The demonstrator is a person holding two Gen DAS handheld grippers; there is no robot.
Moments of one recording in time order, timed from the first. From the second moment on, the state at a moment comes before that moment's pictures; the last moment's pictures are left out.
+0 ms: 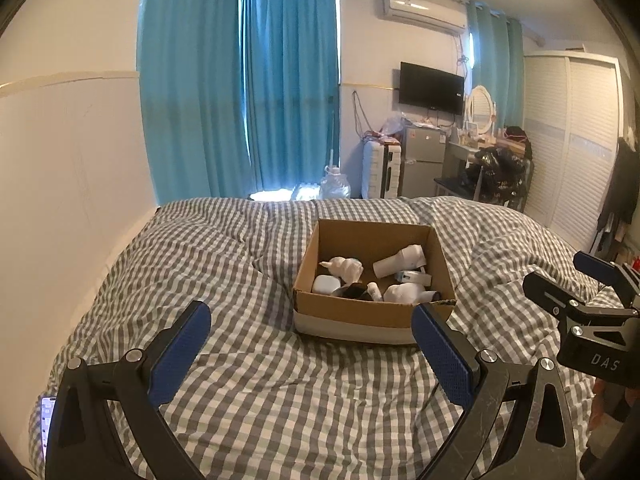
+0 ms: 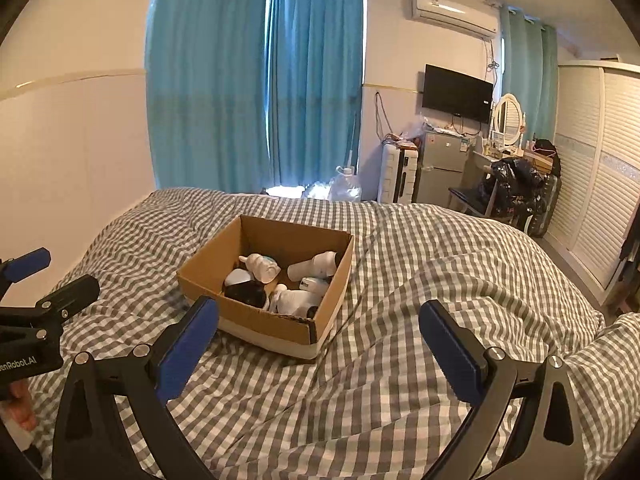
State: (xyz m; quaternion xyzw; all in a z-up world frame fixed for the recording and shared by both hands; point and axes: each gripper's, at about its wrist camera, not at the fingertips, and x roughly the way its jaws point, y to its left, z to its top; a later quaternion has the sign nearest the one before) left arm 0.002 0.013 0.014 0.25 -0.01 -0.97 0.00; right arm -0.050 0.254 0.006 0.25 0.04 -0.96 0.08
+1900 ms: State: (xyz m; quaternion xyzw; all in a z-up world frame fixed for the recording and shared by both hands) left arm 0.001 0.015 0.011 0.26 -0.03 -0.96 0.00; right arm -0.053 0.243 0.000 0.26 0.04 -0.96 0.09
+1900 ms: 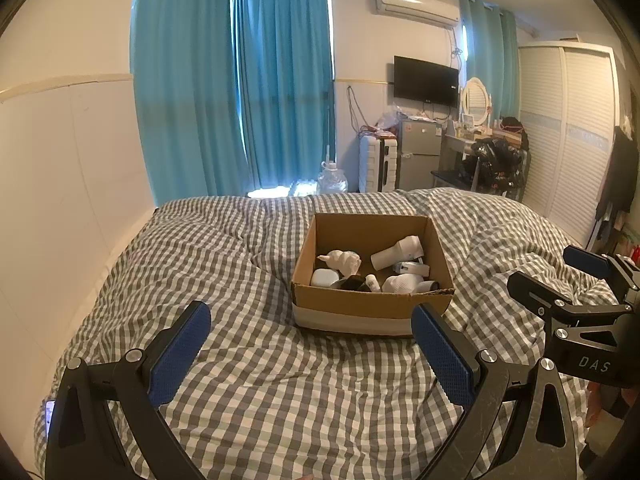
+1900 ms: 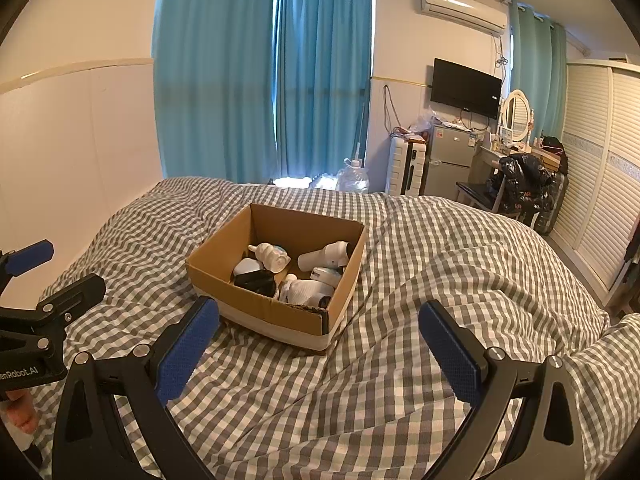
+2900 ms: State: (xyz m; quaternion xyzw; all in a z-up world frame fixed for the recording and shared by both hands) left arm 0.002 0.015 0.008 0.27 -0.02 -0.96 0.00; right arm -0.053 0.240 -0.009 0.27 0.04 -0.96 0.10
